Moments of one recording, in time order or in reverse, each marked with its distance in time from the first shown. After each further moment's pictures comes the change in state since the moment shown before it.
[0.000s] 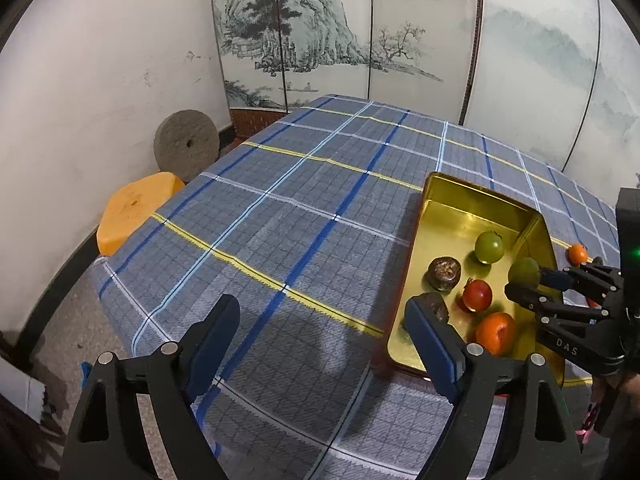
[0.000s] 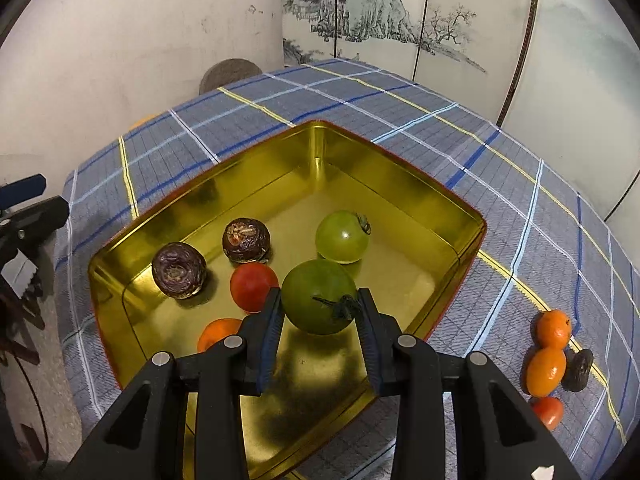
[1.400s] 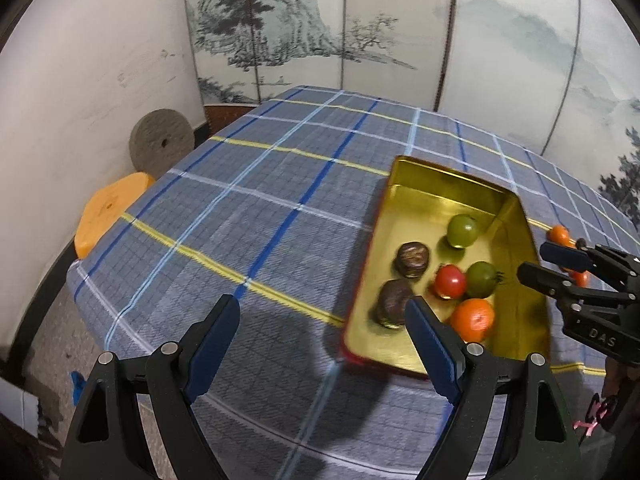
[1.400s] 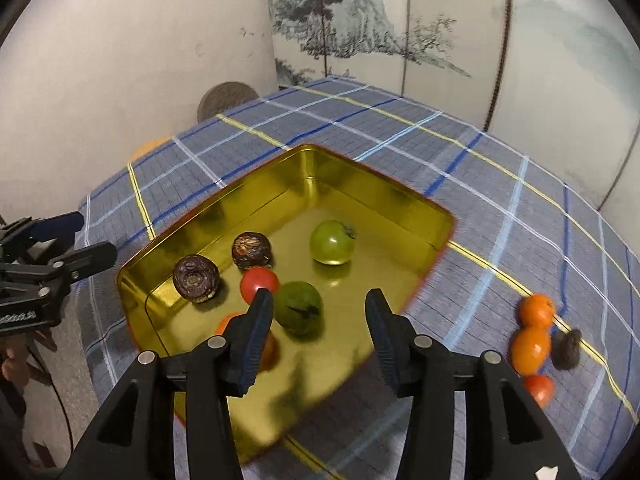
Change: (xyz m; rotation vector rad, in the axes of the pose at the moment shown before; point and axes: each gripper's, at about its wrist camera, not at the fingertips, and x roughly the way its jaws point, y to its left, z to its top) left arm 0.009 -0.025 -0.004 0.047 0.024 -0.090; right arm -0.040 -0.015 -0.012 0.084 -0.077 0.022
